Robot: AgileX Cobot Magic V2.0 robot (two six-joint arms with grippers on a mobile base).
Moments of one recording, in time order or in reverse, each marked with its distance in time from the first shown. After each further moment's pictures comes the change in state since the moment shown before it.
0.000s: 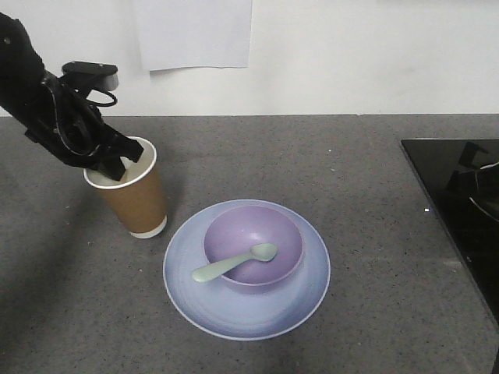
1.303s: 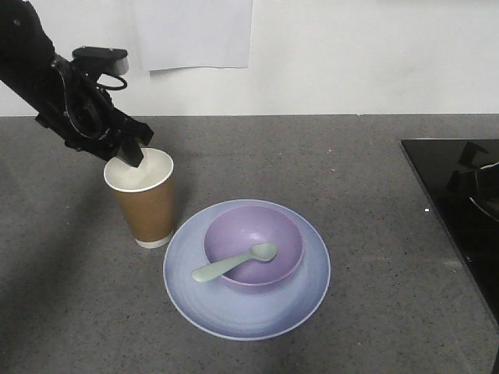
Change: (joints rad) left arm -0.015 0.032 -0.131 -0.003 0.055 -0.018; right arm 0.000 0.000 0.000 0.000 -0.001 0.000
